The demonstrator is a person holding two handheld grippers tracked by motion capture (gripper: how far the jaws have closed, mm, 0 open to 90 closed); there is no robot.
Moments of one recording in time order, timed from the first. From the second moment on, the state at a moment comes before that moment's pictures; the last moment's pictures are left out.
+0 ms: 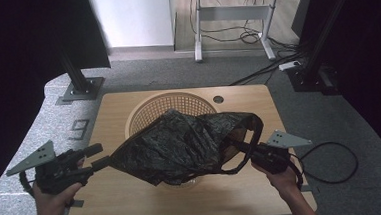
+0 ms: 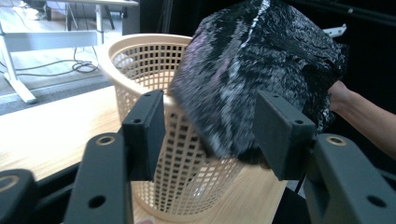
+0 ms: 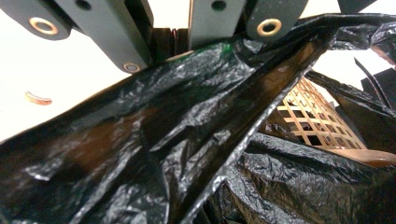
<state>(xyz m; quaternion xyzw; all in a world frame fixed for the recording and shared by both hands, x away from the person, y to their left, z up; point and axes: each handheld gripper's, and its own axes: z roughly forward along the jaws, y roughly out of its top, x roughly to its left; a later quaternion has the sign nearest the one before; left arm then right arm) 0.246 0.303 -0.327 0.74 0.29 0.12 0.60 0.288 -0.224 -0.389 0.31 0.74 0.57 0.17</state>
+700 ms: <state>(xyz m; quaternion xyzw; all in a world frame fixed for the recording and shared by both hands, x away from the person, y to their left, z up) 0.270 0.253 -0.334 0.76 0.28 0.12 0.57 0.286 -0.218 -0.382 0.30 0.74 0.58 0.18</state>
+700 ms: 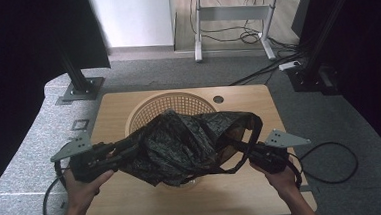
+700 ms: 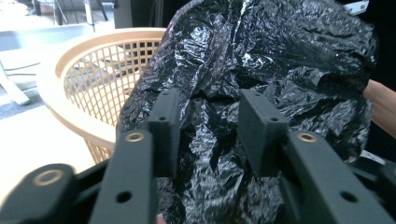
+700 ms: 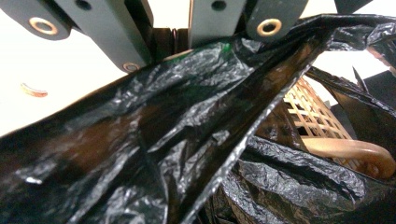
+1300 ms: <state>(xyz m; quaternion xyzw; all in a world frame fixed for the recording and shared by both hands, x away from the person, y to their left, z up) 0.277 0.263 -0.338 0.74 0.28 0.14 0.60 0.286 -0.226 -0.378 0.31 0.73 0.58 0.18</state>
